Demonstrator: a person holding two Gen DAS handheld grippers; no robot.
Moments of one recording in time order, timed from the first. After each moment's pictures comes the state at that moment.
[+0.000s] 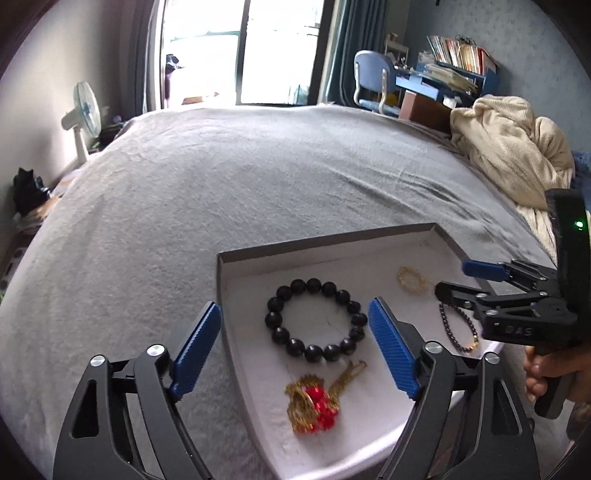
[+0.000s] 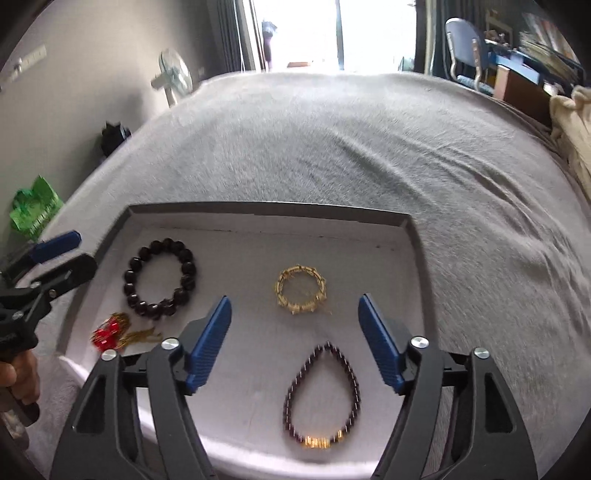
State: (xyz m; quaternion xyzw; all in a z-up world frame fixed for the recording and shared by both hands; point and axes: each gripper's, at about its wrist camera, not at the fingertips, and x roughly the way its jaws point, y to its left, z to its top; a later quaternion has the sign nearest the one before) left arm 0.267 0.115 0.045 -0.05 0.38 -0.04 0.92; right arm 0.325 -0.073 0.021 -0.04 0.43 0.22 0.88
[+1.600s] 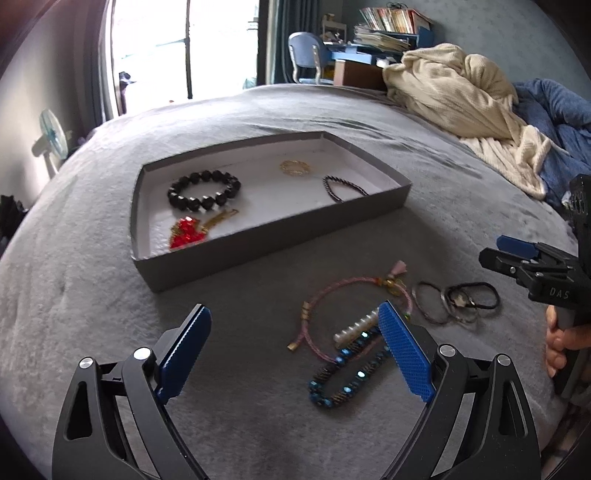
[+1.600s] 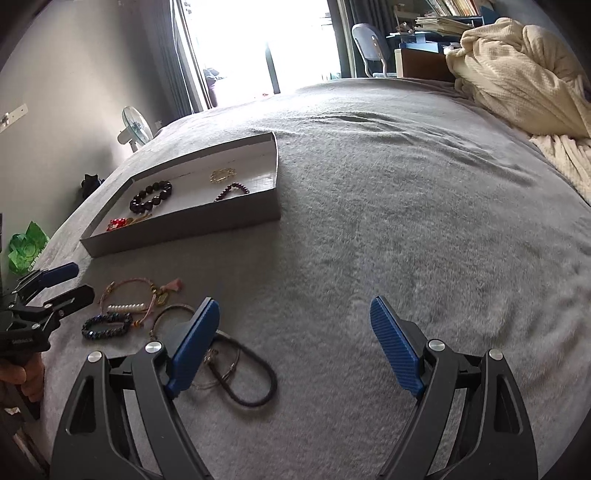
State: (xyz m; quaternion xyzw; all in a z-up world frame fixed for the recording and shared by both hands) left arm 0.126 0.020 0.003 0.02 0.39 -0.12 0.91; right arm 0.125 -0.213 -0.010 0.04 0.38 0.13 0.91
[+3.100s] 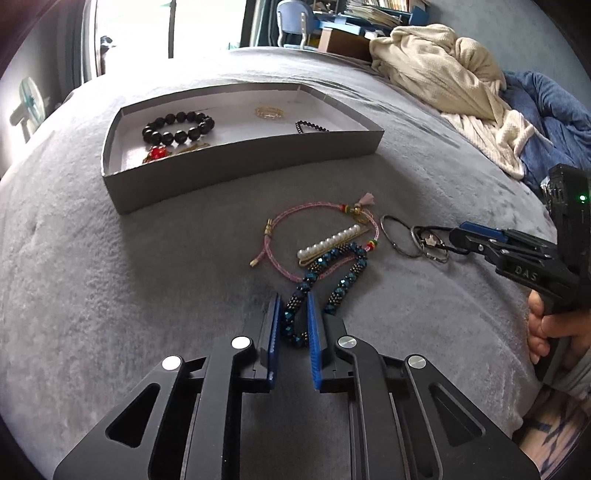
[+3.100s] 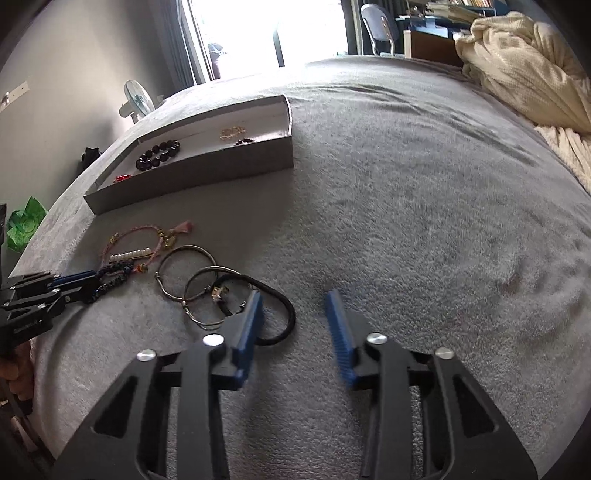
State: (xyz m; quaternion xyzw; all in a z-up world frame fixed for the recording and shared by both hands) left arm 0.098 0.019 -0.020 -0.01 0.46 -0.16 0.88; right arm 0.111 -0.208 -0.030 0.03 0.43 0.14 0.89
